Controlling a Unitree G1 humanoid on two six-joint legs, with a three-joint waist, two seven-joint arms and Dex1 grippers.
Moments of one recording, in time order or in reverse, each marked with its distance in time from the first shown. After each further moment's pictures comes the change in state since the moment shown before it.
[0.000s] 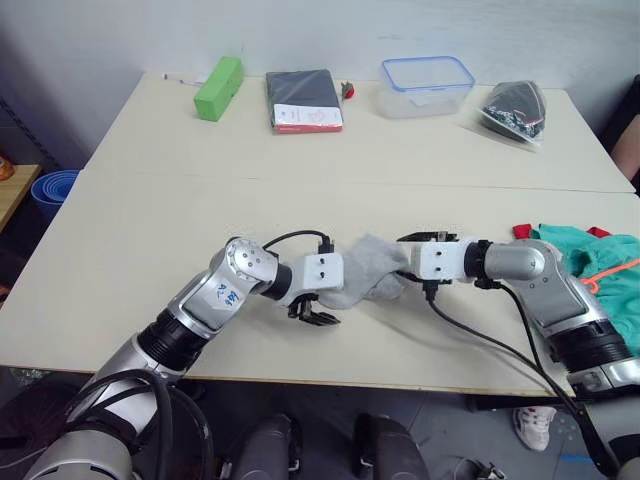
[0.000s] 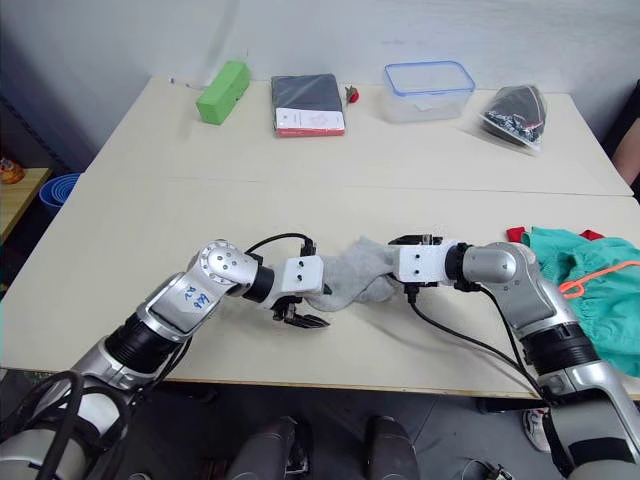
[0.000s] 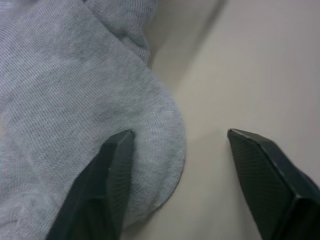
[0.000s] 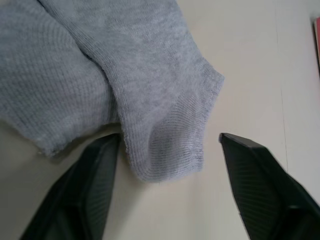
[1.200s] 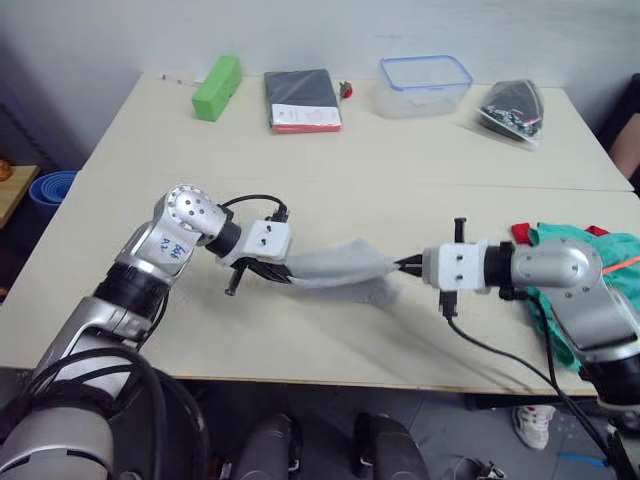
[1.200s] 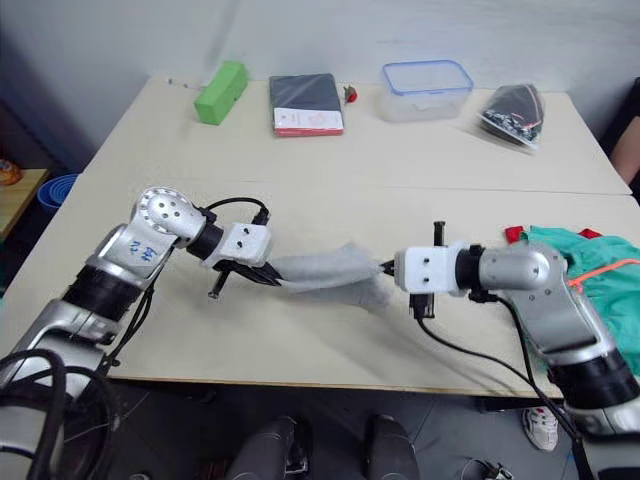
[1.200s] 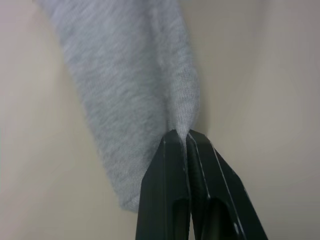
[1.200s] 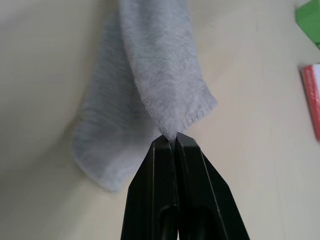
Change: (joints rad) left arm -0.240 0.106 0.062 0.593 0.080 -0.669 -0.341; right arm 0.222 -0.099 -0.113 -0.550 0.173 0.328 0.124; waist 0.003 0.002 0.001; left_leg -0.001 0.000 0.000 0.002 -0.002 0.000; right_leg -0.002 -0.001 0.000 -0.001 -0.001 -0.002
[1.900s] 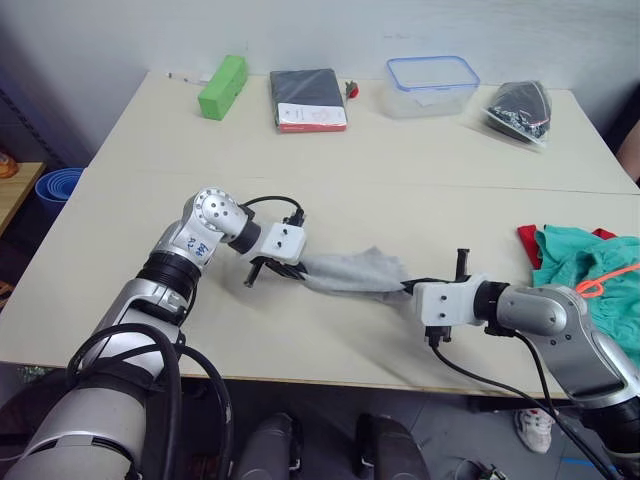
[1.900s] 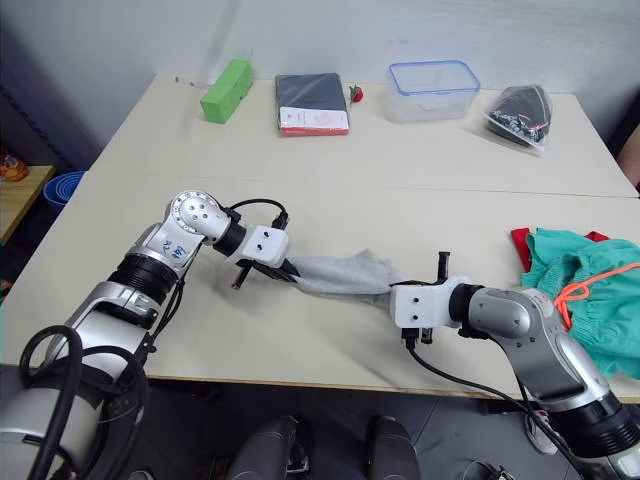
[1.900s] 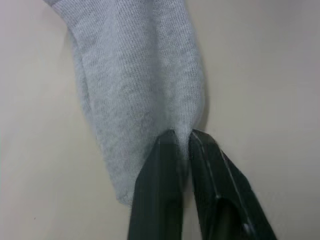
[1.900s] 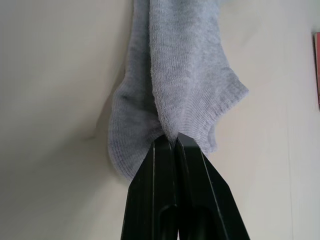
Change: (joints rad) left arm -0.076 -0.153 0.073 0.272 0.045 -0.188 -0.020; right arm 0.170 0.003 -0.009 -0.082 -0.207 0.006 -0.181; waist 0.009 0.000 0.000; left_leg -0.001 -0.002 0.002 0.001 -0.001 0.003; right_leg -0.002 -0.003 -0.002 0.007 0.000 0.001
